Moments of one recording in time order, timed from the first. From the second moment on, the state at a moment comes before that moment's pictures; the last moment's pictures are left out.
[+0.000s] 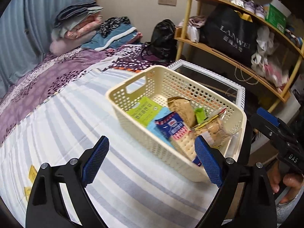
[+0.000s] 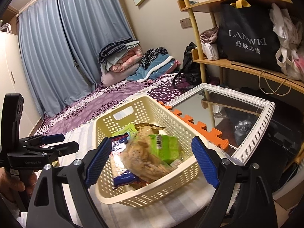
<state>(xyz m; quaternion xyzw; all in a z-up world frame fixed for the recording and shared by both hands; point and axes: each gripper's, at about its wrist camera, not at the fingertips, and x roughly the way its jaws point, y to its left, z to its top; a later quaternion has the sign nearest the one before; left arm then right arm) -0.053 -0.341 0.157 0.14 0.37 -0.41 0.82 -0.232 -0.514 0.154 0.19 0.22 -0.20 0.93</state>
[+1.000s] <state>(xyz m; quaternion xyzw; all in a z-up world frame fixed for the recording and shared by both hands) 0.001 -0.157 0.145 0.04 0.38 -0.25 0.89 -0.147 -0.384 0.170 0.12 0.27 -0.06 0.95</state>
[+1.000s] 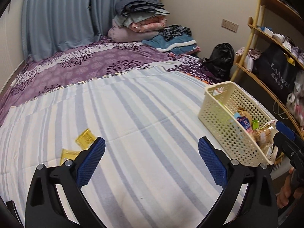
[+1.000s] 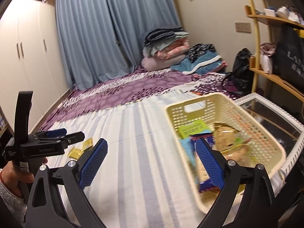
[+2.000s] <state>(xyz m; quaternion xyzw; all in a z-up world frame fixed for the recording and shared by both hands) 0.054 -0.007 0.062 0.00 0.47 -0.07 0.88 -0.067 -0.290 0.117 0.10 0.39 0.07 0.91</state>
